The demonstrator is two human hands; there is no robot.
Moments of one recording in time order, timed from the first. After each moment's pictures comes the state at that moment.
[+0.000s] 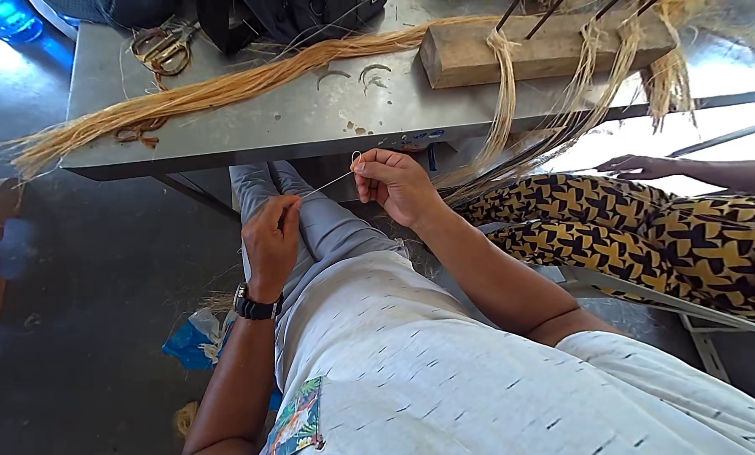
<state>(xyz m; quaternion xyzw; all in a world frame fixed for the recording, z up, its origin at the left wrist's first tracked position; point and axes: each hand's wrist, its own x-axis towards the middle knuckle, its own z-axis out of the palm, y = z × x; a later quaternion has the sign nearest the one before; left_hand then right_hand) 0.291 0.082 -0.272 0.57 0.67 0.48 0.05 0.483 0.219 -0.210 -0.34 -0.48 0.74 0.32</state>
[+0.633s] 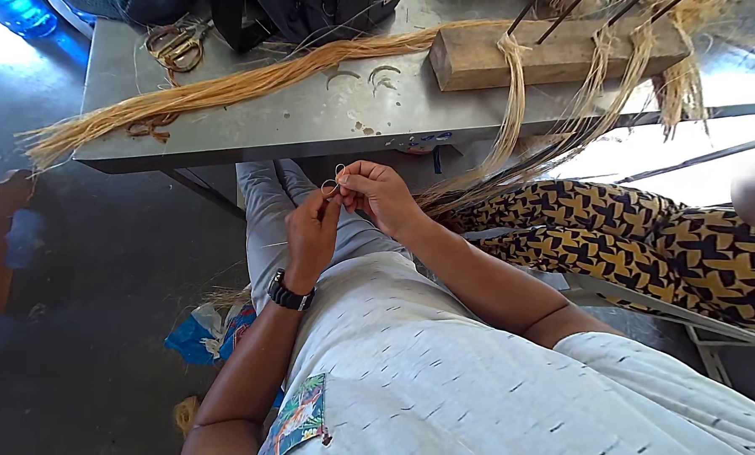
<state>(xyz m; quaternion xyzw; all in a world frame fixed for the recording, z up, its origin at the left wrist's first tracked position) 0.333 0.102 -0.270 0.52 0.62 0.54 0.22 0.457 0.203 -0.225 -0.34 -0.49 0.74 0.31</state>
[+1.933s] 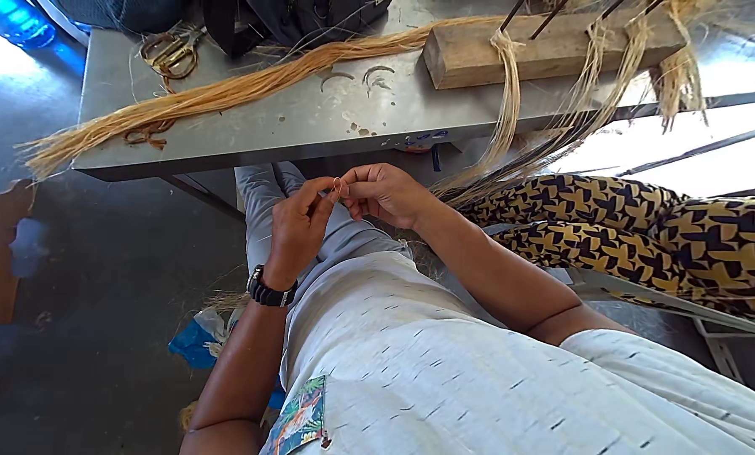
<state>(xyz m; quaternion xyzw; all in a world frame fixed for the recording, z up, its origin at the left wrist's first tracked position) 0.309 0.104 -0.244 0.62 0.58 0.51 0.18 0.476 0.220 -0.210 -0.29 -0.50 0.80 0.17</state>
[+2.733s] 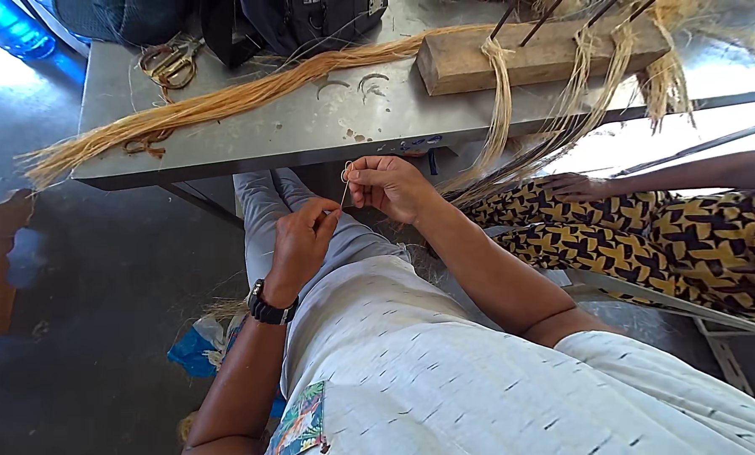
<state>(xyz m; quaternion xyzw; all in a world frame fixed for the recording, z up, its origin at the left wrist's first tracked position) 0.315 0.097 -0.244 0.63 0.60 0.45 0.19 0.482 0.233 -0.208 -0.31 -0.46 0.79 0.25</state>
